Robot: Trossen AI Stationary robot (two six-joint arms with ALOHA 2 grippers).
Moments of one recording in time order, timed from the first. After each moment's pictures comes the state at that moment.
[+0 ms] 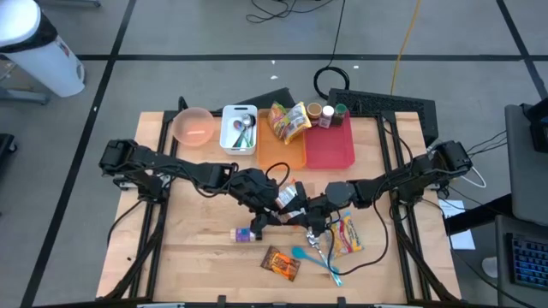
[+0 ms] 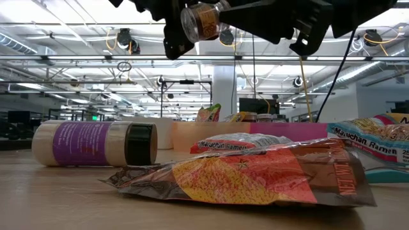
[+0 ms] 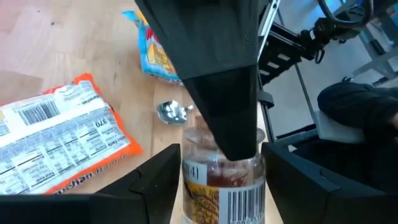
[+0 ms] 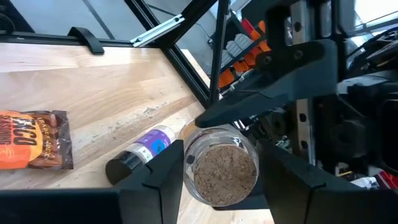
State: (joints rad) left arm -0.13 1.61 1.15 -0.11 0.30 -0.43; right arm 0.24 1.54 0.74 0.66 -0.06 -0.83
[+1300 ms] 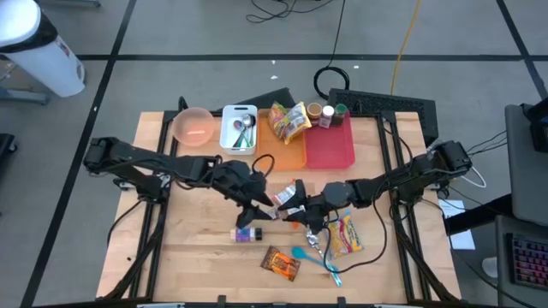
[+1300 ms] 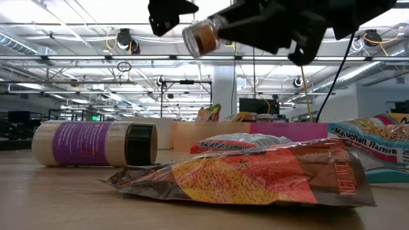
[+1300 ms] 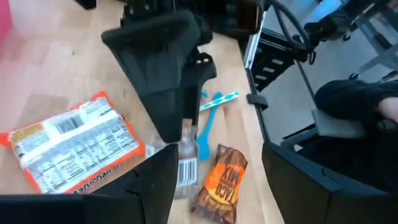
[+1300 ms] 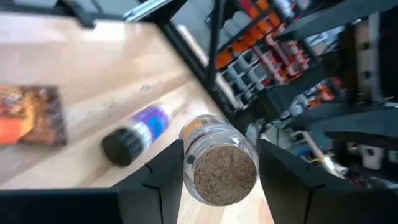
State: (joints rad) left arm -0.13 1.45 1.15 -0.24 0.26 -0.36; right arm 0.24 1.54 0.74 0.61 0.01 -0.83
